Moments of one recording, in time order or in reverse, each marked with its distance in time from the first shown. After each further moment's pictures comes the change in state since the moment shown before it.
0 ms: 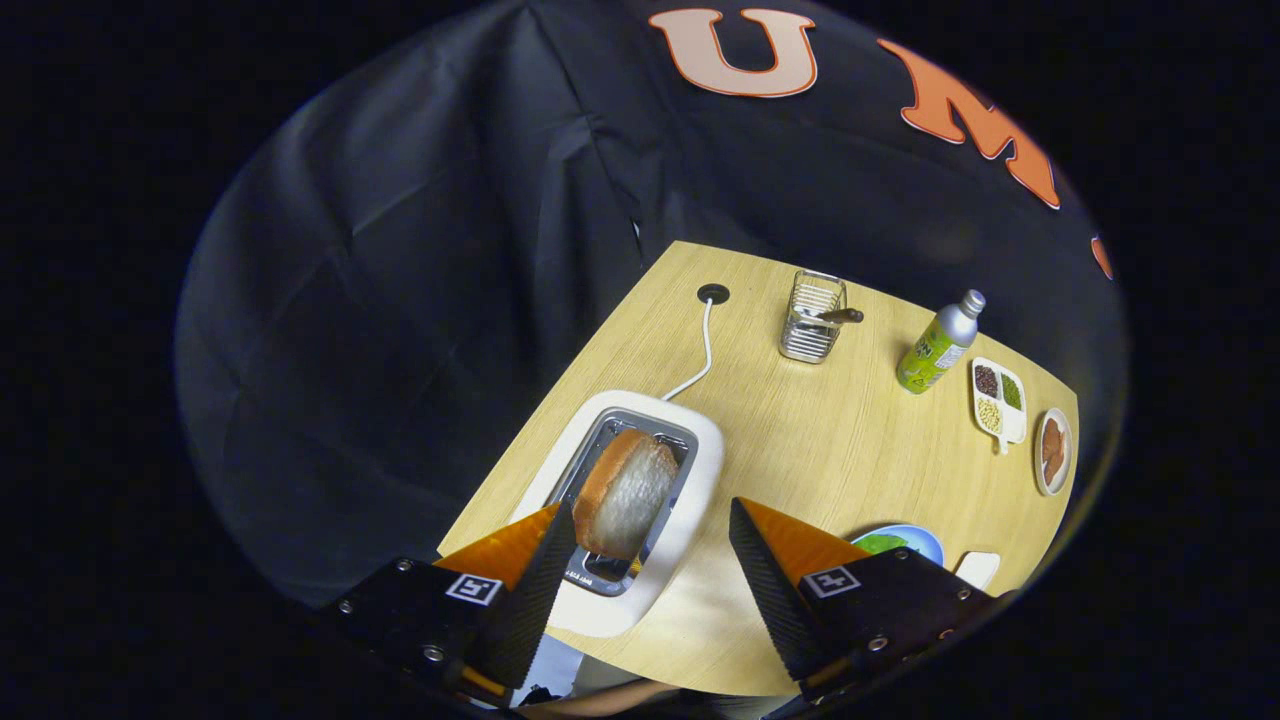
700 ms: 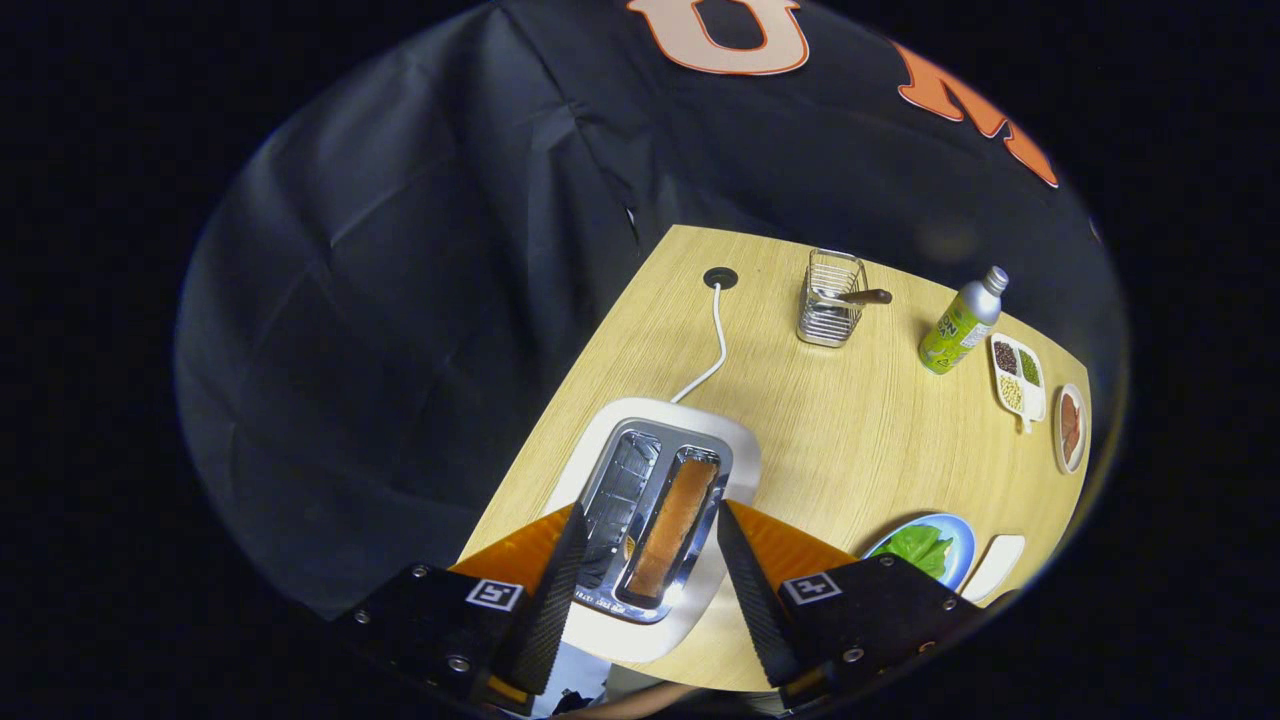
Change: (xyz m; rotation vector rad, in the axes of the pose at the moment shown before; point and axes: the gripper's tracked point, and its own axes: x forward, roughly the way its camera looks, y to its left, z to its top) arm 0.026 0.013 0.006 0.050 0.034 -0.015
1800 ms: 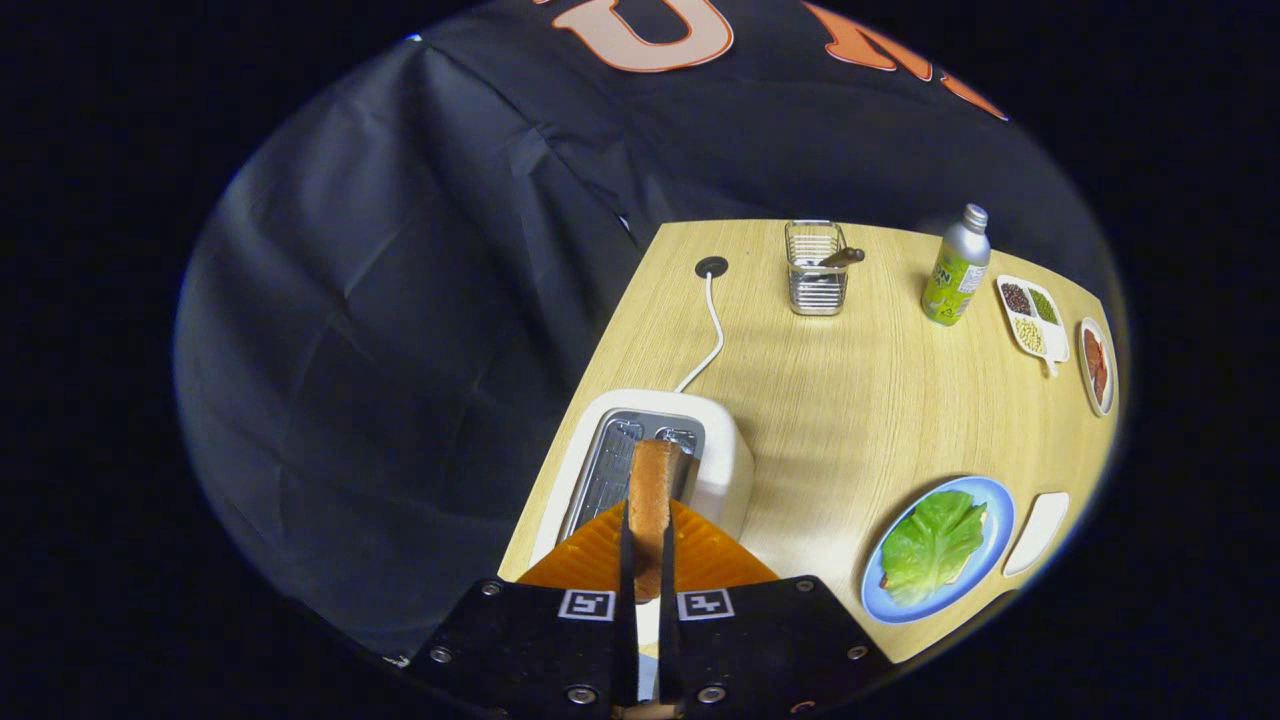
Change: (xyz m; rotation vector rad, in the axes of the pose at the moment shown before) arm -0.029 -0.026 -0.006 0.169 -0.039 0.143
